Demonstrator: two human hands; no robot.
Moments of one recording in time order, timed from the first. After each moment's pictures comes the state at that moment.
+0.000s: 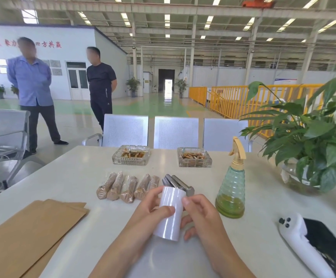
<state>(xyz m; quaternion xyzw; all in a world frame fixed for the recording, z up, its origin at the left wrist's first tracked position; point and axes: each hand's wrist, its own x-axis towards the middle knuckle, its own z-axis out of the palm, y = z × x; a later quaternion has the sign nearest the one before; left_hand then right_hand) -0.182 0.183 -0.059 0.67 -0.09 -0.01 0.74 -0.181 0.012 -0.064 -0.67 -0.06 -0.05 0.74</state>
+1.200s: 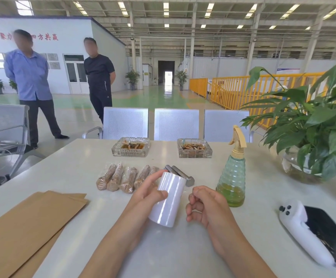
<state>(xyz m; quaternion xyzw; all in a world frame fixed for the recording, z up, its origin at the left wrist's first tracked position) -0.179 0.186 -0.054 0.69 -0.11 0.01 0.72 -0.175 -0.002 -0.058 -0.59 -0.05 -0.01 0.81</state>
